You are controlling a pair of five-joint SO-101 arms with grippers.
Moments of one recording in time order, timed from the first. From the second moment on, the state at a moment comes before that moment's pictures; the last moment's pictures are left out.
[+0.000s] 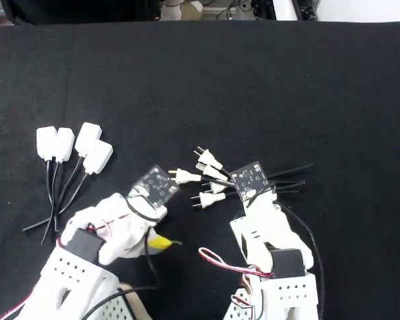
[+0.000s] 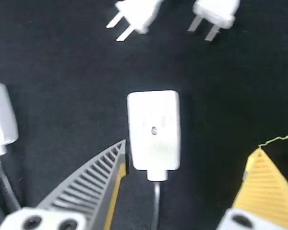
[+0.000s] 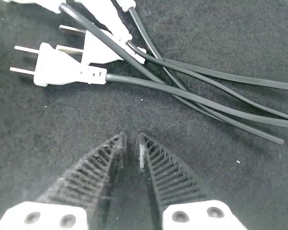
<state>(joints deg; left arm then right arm) 19.3 -74.9 80.7 61.3 -23.7 -5.3 -101.2 96.7 70.5 17.6</state>
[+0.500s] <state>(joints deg) 13.2 -80.8 81.5 61.8 -23.7 -5.3 -101.2 96.7 70.5 17.6</state>
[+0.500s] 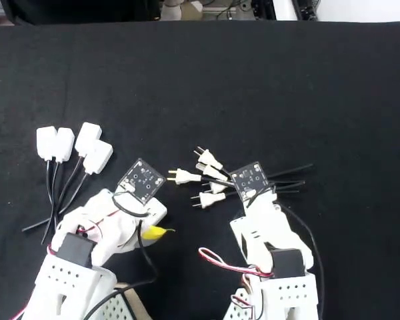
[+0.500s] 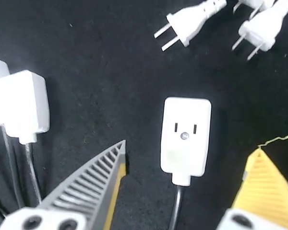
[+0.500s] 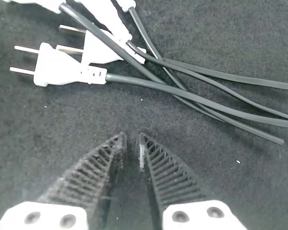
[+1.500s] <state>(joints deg) 17.8 -81.1 83.8 65.9 -31.7 -5.3 -101.2 96.7 70.5 17.6</state>
